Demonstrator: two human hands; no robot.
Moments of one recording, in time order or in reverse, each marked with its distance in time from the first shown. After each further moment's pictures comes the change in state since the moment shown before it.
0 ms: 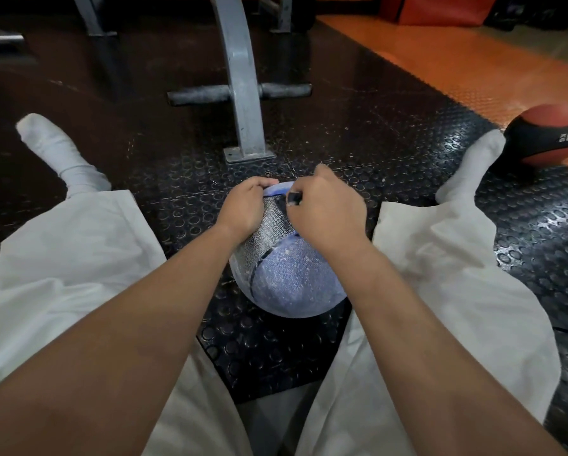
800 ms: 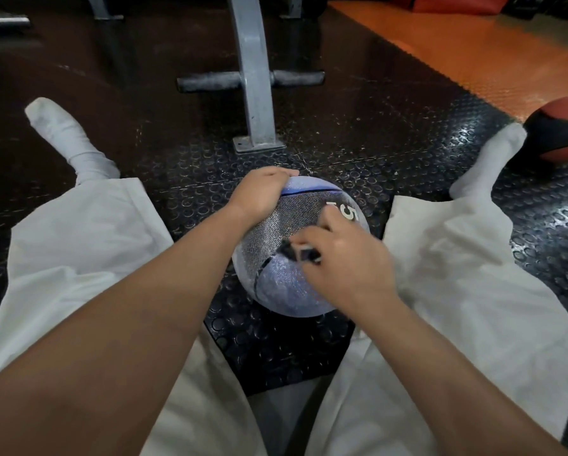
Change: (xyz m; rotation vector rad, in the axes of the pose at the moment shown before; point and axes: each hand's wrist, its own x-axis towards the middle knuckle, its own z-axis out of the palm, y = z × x) left_hand 0.001 0.014 -0.007 0.113 -0.135 -0.024; right_hand -0.064 0.006 0.010 0.112 -0.013 -0.232
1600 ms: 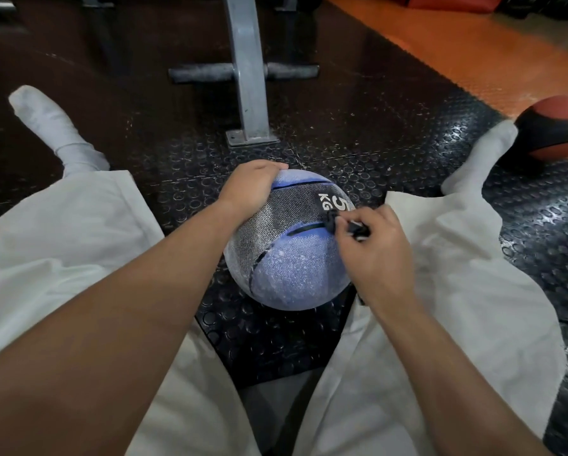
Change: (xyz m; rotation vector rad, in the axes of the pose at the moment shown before) left_hand 0.001 -0.003 0.001 -0.013 0.052 -0.021; right_hand -0.010 0.034 0.007 0.264 0.255 0.505
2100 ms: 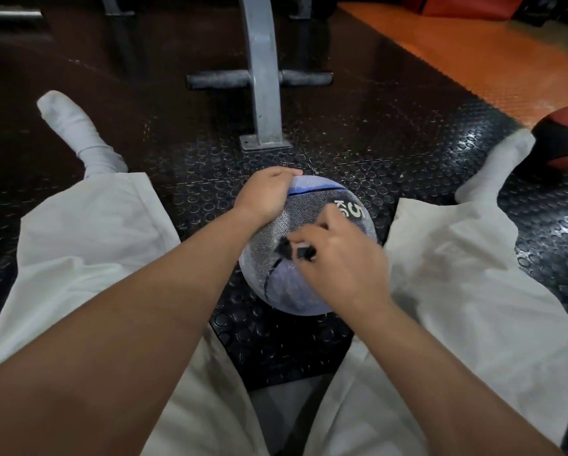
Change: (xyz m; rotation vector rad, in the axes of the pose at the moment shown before) left_hand -0.006 0.000 0.001 -0.017 0.016 0.002; right_hand -0.012 -0.039 0.014 -0.206 -0.149 -0.483
